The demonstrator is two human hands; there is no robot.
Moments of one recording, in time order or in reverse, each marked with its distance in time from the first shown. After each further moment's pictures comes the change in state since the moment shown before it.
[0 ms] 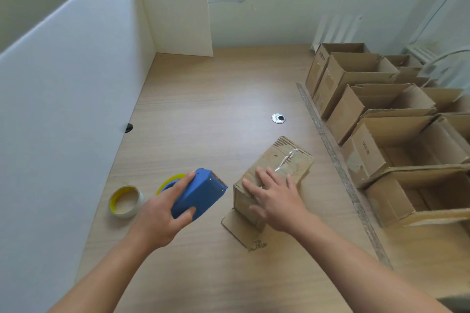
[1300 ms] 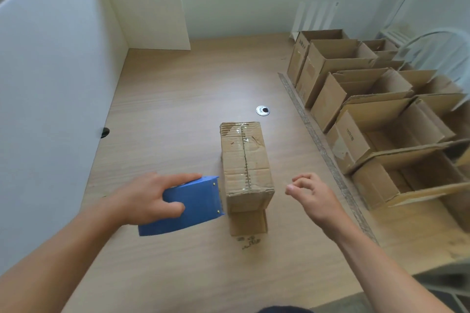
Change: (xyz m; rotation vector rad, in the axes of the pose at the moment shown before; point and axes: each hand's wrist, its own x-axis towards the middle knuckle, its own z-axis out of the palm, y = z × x) left_hand 0.065 0.034 -0.050 0.247 -0.577 0.073; right_hand -0.053 0.056 -0.008 1.032 0.363 0.433
